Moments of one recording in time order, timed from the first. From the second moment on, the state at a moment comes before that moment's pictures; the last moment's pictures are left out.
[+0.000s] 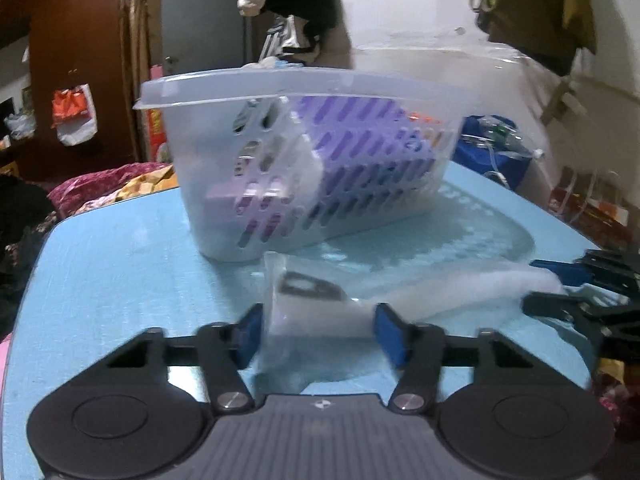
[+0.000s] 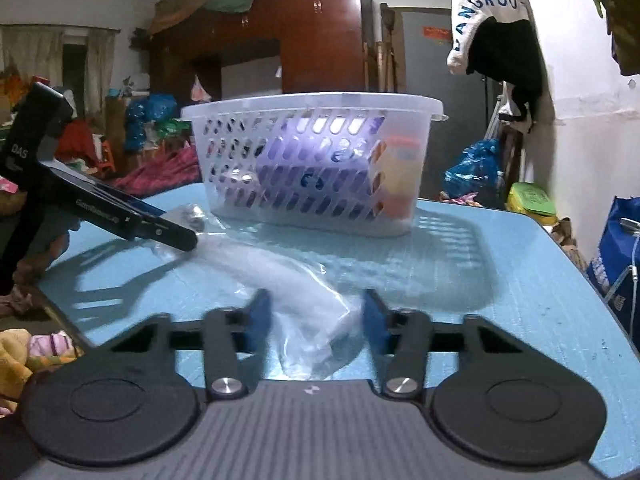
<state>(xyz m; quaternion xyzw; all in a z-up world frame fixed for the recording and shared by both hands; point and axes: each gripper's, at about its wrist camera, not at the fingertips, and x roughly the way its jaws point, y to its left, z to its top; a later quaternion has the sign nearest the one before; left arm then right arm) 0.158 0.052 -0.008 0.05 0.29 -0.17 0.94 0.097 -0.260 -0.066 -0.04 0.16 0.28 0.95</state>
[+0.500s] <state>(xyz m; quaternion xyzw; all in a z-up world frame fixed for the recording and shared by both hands) 0.123 0.058 0.000 0.00 0.22 -0.16 0.96 0.086 -0.259 -0.052 -0.07 0.12 0.29 0.95</state>
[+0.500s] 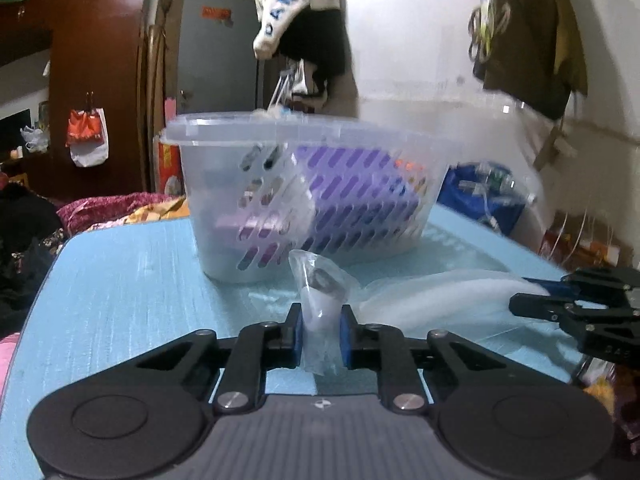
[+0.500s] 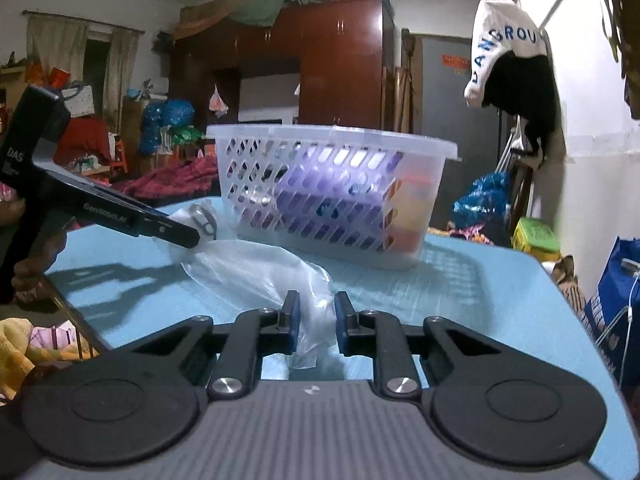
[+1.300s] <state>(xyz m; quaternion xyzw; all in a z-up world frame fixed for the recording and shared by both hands) 0.225 0.036 0.122 0.00 0.14 -0.08 0.99 0.239 -0.235 0.081 -0.07 0.06 0.26 0.96</state>
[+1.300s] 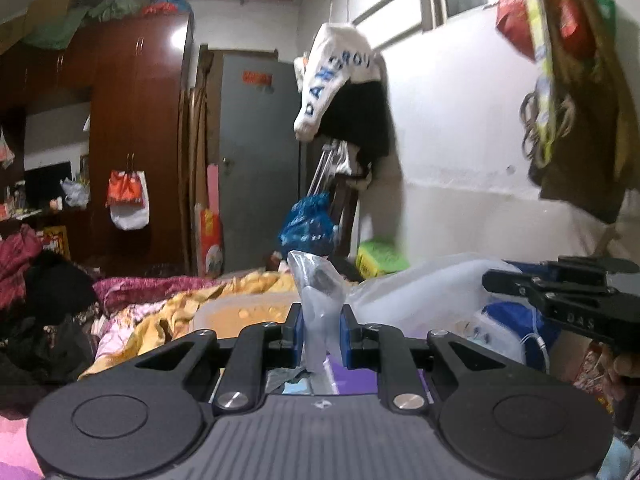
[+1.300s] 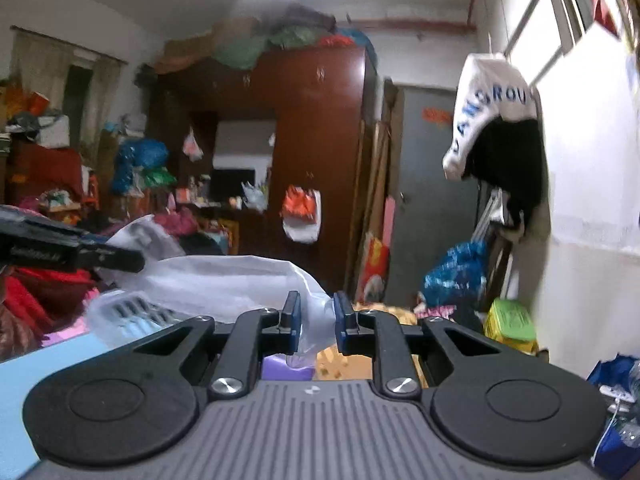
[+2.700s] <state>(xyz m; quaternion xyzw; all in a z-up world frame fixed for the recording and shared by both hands) 0.109 0.027 0.087 0.04 0.14 -0.03 0.99 0.154 -0.251 0.055 -0.01 0.13 0.20 0.97</state>
